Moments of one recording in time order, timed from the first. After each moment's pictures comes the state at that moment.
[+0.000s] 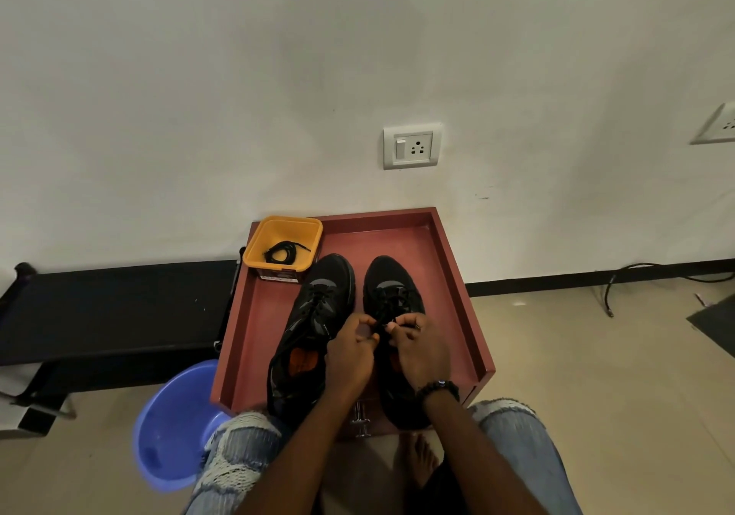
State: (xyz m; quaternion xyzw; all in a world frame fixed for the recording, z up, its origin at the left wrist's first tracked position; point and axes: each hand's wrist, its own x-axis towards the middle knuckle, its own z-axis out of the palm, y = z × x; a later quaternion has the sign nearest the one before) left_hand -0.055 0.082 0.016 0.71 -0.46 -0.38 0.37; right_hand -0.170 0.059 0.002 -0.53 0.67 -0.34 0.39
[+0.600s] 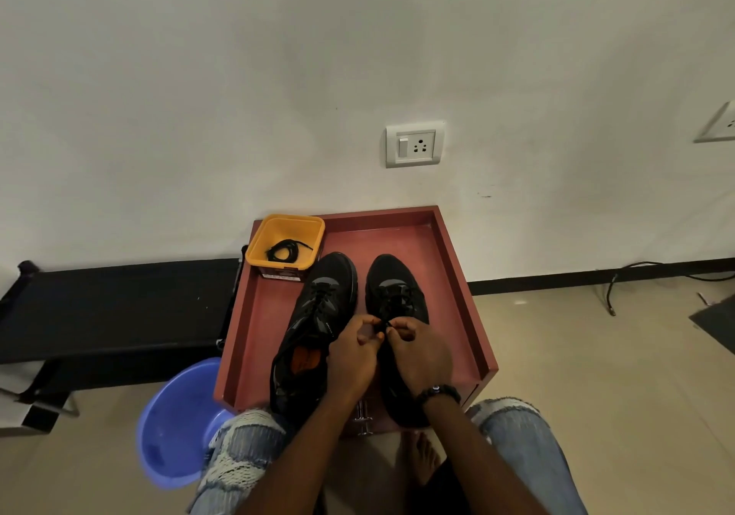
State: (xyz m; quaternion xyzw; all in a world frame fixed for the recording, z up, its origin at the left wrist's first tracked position) left_hand -0.054 0.086 0.012 0.70 -0.47 -0.38 0.37; right_hand -0.170 0.065 0.005 -0.61 0.67 -0.29 0.31
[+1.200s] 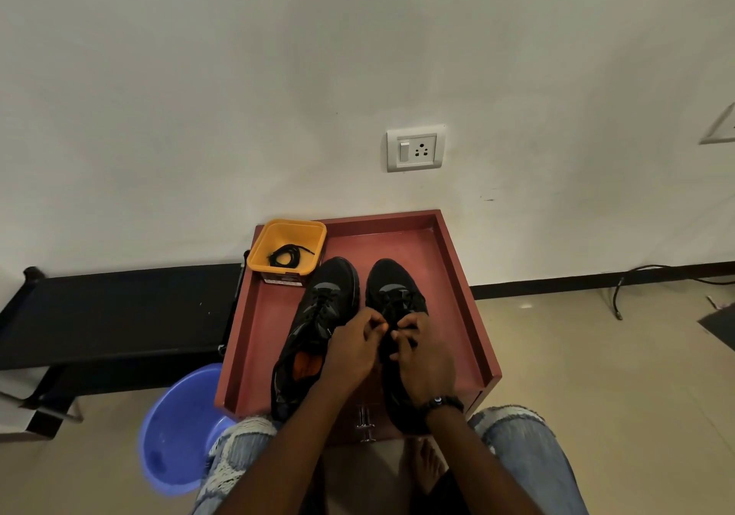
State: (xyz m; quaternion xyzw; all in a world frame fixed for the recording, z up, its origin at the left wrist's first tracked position) left_hand -0.041 0.068 0.024 0.67 -0.59 -0.33 0.30; right_hand -0.170 0.067 -0.004 -0.60 0.65 -0.33 0.32
